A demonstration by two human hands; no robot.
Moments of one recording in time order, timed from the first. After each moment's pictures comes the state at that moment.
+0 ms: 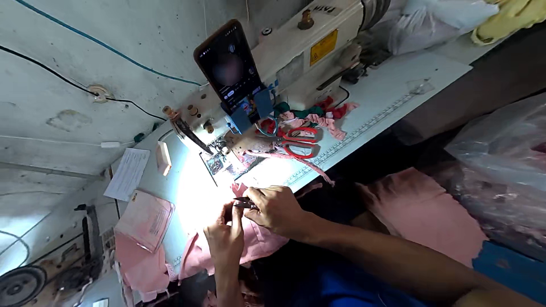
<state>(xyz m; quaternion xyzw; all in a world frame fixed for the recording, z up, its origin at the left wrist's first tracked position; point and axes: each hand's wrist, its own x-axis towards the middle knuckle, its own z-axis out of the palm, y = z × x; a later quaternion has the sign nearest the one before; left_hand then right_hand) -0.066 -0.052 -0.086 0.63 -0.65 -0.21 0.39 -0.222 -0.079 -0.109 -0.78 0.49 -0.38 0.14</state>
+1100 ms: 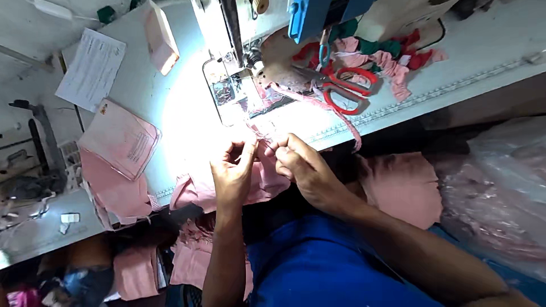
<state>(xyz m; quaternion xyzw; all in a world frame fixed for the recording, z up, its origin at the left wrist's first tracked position) -0.074 -0.063 -0.097 0.55 -0.45 -0.45 0.54 -0.239 -0.065 -0.085 -0.56 0.43 -0.36 0.60</state>
